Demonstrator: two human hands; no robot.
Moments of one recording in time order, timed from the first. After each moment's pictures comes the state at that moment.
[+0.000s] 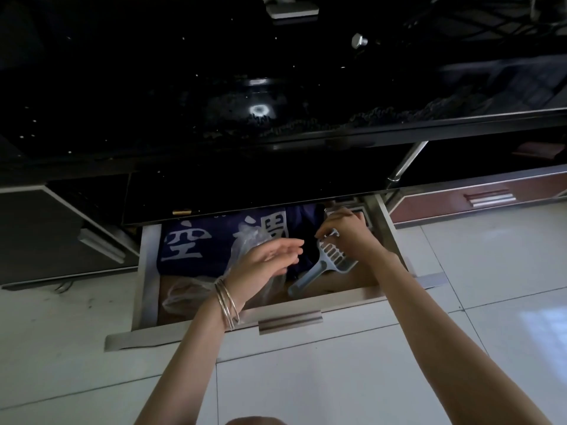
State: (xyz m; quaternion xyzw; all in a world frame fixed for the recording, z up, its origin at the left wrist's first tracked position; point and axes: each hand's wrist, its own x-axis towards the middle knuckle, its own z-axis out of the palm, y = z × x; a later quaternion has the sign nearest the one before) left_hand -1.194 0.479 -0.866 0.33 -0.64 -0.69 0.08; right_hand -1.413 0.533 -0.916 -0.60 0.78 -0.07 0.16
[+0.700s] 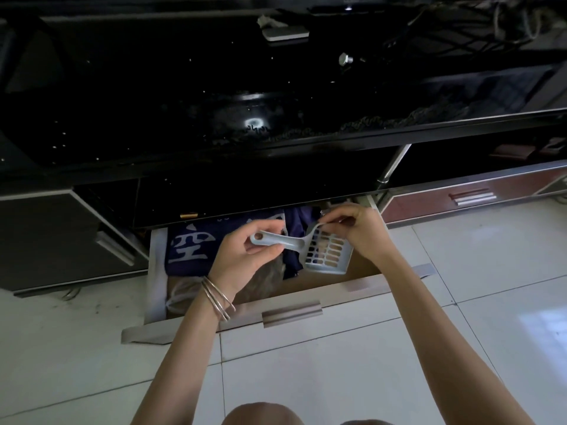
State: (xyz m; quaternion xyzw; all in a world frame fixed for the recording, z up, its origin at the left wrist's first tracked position) left_hand -1.173 0.480 -0.836 0.31 -0.69 -0.61 0.26; right_hand -1.380 0.564 -0.851 -0.47 0.74 -0.43 0.22
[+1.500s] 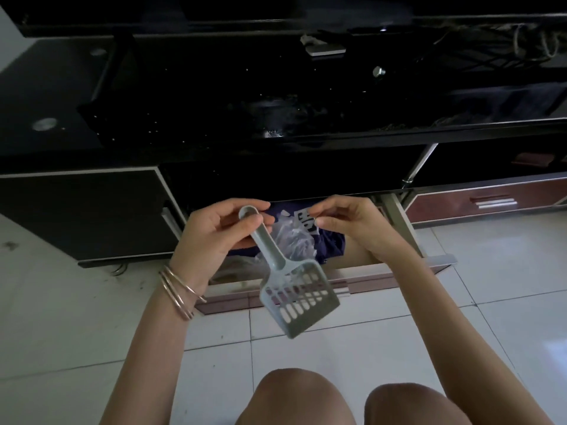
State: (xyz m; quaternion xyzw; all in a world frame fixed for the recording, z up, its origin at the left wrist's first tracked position) left_hand -1.070 0.491 -0.760 0.31 -0.63 -0.63 0.31; right_hand -1.298 0.564 -0.803 -0.52 0.59 -0.49 0.38
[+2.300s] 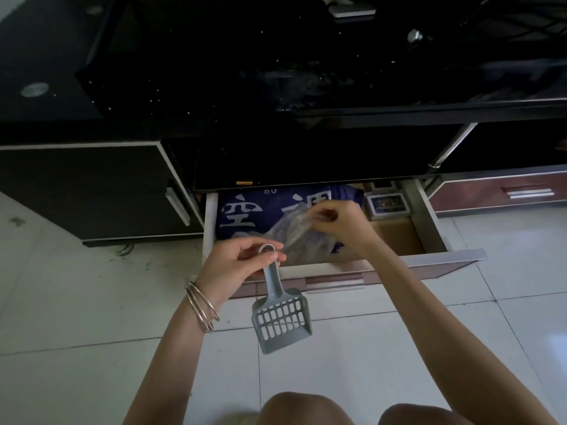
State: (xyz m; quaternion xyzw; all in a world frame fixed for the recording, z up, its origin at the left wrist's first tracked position) left_hand -1.062 0.495 -0.830 0.40 -0.64 -0.64 0.17; right_hand -1.291 0.526 -0.879 -0.57 0.71 -0.35 0.23
